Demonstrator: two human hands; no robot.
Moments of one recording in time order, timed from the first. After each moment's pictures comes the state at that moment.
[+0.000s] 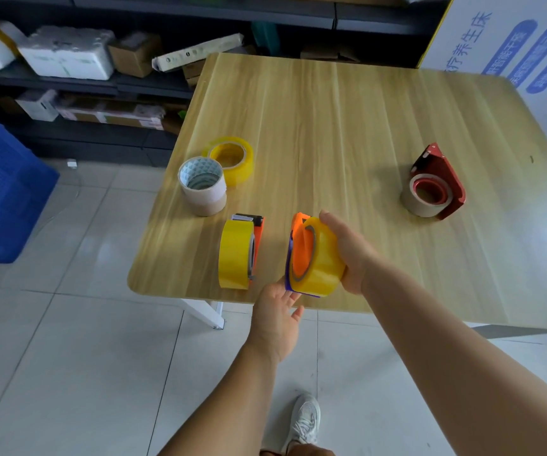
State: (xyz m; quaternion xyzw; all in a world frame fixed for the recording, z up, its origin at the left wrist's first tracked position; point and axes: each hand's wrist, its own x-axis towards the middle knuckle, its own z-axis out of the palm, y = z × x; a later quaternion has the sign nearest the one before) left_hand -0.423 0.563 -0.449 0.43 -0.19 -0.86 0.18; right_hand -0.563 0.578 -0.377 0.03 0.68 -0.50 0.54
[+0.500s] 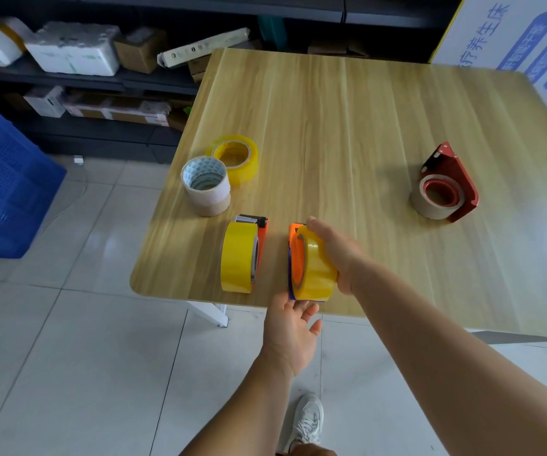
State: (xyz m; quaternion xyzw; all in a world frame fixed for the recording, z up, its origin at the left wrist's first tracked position) left_hand -0.429 0.581 -0.456 0.44 -0.13 -0.88 0.16; right_hand -0.562 0.559 -0.394 0.02 0.71 -0.46 0.53
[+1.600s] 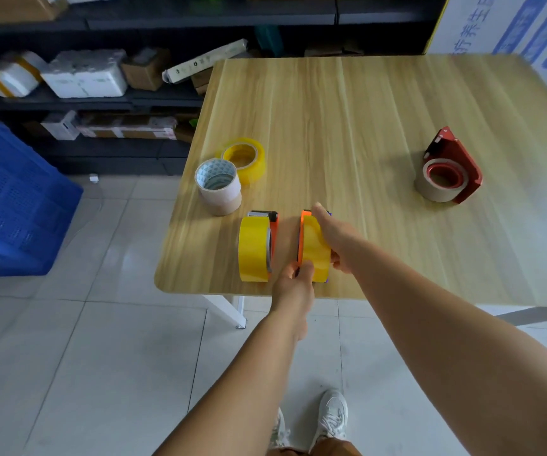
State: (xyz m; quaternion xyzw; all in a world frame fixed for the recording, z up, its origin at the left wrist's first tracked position) left_hand -0.425 0.560 -0.402 0.57 -0.40 -0.71 0.10; right_hand -0.544 0.545 -0.389 -0.01 0.79 -0.40 0.47
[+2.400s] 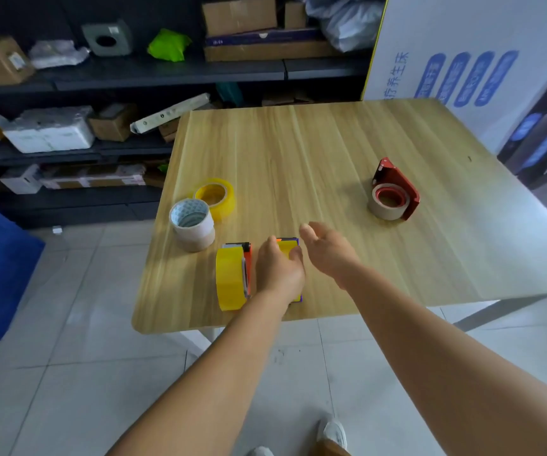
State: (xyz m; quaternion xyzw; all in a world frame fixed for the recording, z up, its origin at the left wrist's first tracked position) left_hand -0.458 0.536 -0.351 0.49 -0.75 -0.43 0.11; right_hand -0.545 0.586 -0.341 -0.22 0.86 -0.37 0.28
